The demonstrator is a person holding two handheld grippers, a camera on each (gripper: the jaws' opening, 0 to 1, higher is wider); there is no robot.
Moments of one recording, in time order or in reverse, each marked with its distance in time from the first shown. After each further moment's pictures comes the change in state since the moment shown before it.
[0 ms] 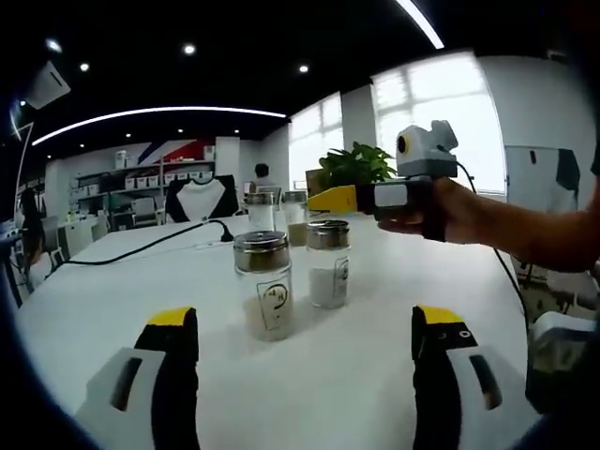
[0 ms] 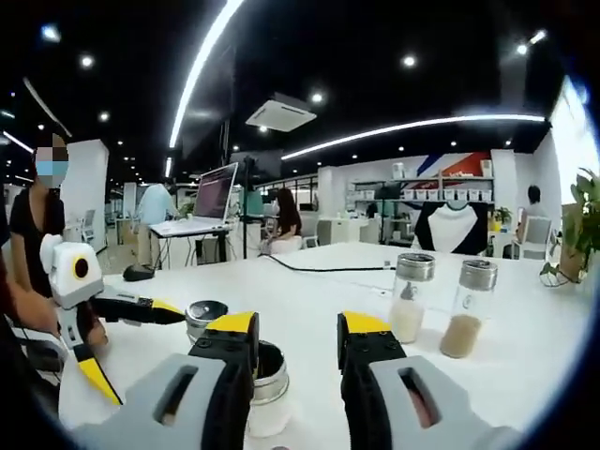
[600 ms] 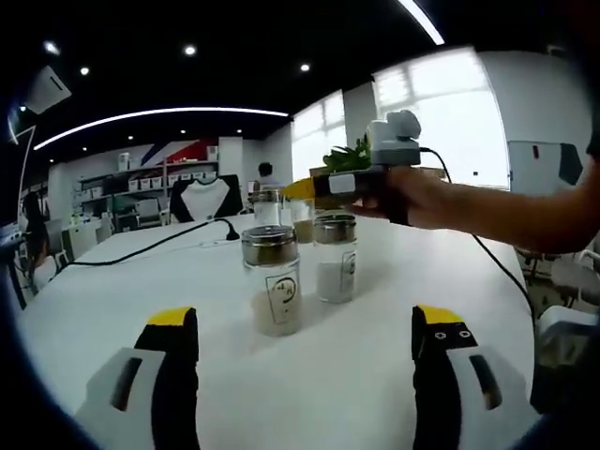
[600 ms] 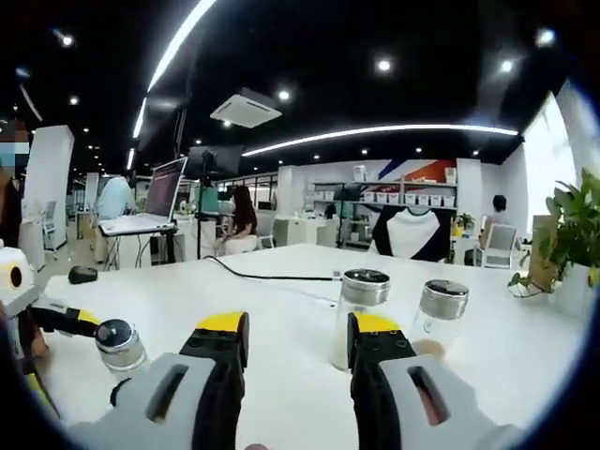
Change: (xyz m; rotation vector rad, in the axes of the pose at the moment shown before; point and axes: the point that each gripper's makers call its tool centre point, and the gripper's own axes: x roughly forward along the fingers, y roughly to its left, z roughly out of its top) left arm -0.001 0.006 -0.005 0.018 0.008 0.021; right arm 0.037 -0.065 0.011 -0.032 0.003 -0.214
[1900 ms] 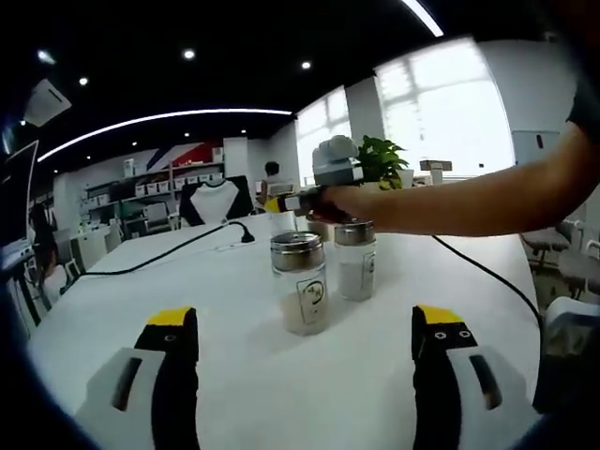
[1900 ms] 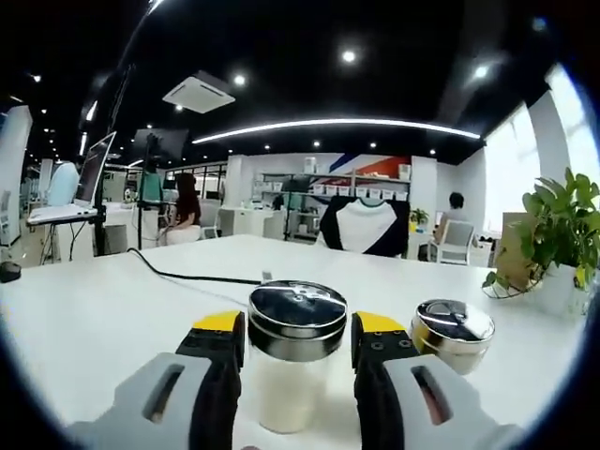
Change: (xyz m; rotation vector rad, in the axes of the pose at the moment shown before) left arm -0.012 0.022 0.008 0.041 0.013 0.041; right arm 0.094 -0.075 -0.017 -0.008 0.046 -0.233
